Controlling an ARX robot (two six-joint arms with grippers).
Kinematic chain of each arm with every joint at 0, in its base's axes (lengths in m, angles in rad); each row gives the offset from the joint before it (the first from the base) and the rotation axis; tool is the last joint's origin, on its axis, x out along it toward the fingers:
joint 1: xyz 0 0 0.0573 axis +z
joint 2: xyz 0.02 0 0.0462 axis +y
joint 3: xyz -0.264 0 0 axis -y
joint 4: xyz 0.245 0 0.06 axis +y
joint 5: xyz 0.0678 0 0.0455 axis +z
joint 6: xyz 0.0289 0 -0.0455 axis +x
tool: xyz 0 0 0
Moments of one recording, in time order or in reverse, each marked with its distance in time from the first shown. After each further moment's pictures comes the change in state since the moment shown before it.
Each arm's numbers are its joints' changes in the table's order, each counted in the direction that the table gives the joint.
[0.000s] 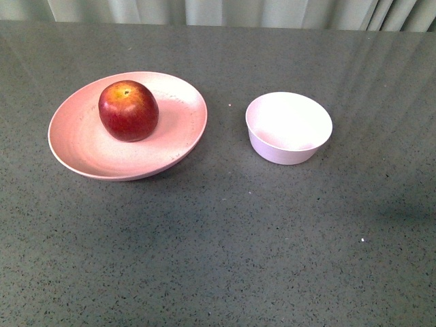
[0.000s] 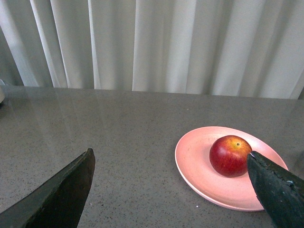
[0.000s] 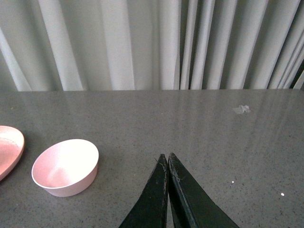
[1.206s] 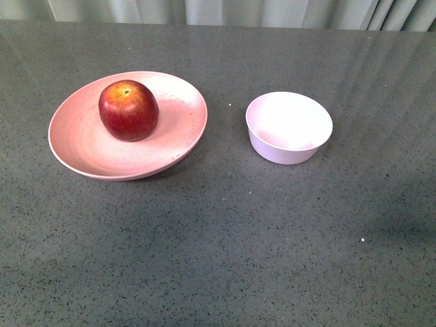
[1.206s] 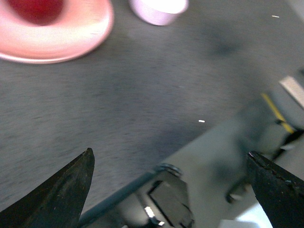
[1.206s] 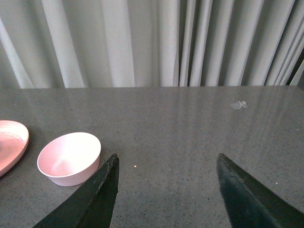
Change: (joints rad) left arm 0.095 0.600 0.264 0.499 -0.853 0.261; right arm 0.000 -0.319 0.000 0.324 0.000 0.000
